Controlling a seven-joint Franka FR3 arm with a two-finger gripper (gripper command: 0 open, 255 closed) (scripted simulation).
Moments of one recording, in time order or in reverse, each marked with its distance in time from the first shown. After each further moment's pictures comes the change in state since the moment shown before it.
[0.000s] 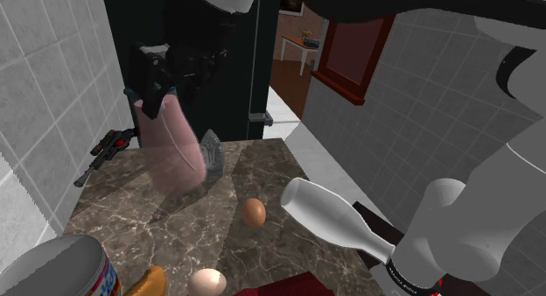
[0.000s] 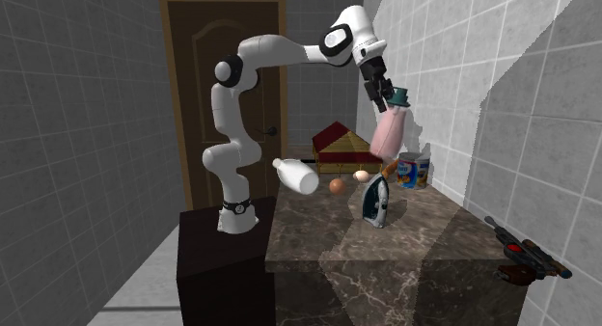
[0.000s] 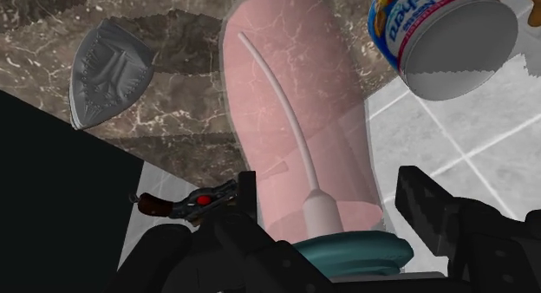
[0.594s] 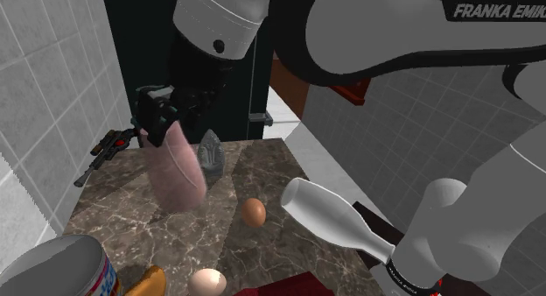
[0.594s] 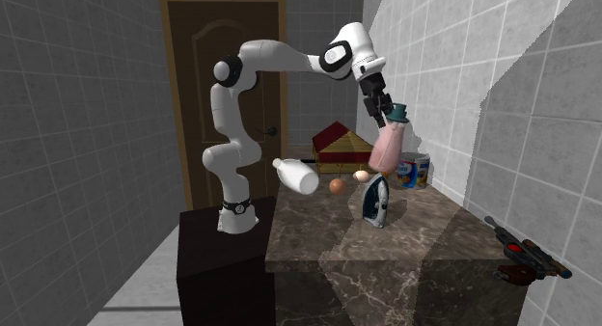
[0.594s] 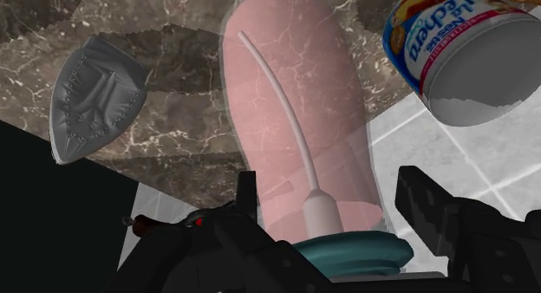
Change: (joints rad) arm 0.003 -0.025 -0.004 -0.150 0.011 0.127 0.000
